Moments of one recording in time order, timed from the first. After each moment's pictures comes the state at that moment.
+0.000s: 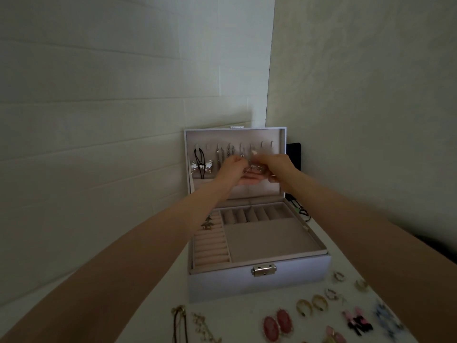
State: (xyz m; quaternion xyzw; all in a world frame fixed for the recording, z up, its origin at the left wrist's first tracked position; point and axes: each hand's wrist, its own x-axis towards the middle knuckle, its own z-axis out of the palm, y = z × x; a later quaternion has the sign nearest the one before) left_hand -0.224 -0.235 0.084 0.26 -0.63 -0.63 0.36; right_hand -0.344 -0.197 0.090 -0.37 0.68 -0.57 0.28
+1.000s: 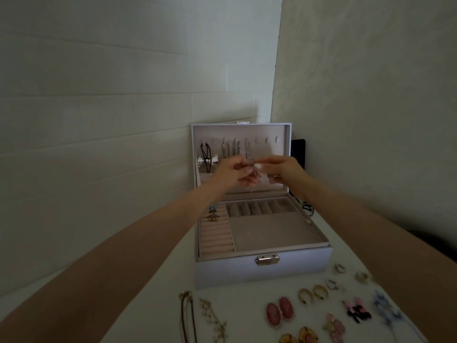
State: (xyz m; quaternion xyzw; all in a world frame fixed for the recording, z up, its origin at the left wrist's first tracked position) left_hand -0.193 -0.232 0.070 0.22 -0.72 -0.56 0.36; right_hand -0.345 -0.164 0.076 -0.53 0.58 -0.54 0.30
